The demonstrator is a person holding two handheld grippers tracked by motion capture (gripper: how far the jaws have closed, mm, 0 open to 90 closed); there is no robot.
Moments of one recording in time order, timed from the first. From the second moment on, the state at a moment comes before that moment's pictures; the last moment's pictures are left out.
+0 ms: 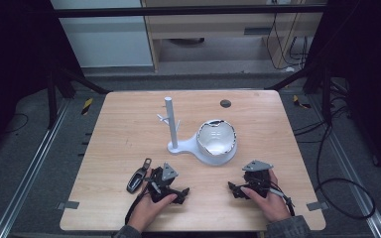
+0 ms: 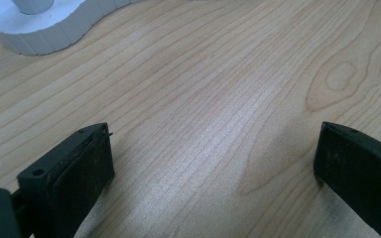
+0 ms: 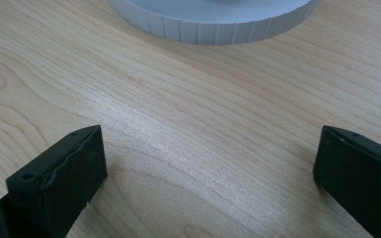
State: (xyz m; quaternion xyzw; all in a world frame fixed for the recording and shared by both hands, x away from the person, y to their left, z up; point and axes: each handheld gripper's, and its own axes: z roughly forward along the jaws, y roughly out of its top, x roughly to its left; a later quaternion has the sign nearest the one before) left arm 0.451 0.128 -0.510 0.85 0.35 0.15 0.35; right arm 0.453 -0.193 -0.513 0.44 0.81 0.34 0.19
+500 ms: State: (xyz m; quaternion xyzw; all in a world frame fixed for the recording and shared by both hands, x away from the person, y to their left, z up) left arm 0.451 0.150 -0.469 0.87 0.29 0.17 0.36; right arm 0.453 -0.193 -0.513 0.44 0.81 0.34 0.19
